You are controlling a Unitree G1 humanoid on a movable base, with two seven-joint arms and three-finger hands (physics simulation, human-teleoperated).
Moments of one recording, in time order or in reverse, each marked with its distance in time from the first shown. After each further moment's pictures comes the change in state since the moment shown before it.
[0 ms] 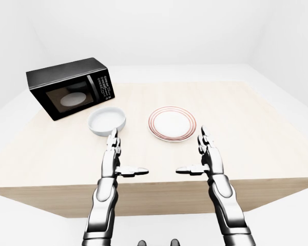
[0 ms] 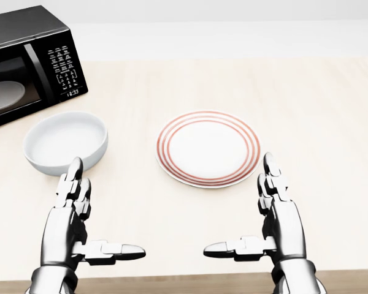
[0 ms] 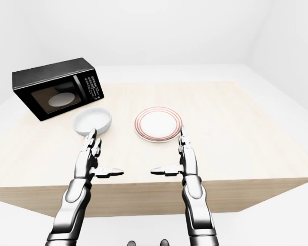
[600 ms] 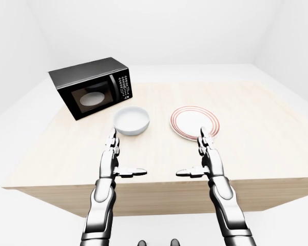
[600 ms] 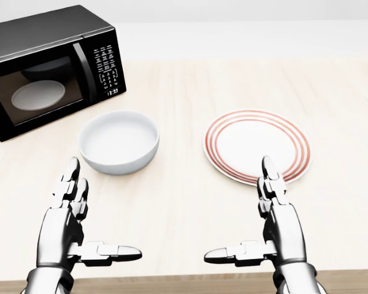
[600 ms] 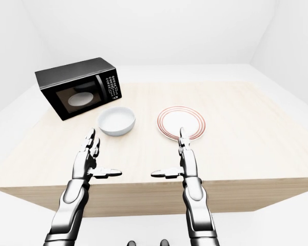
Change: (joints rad) left arm 0.004 0.010 0.019 0.007 -0.005 -0.020 -0.026; right arm 0.019 -0.006 -0.001 0.001 -0.033 -0.015 0.023
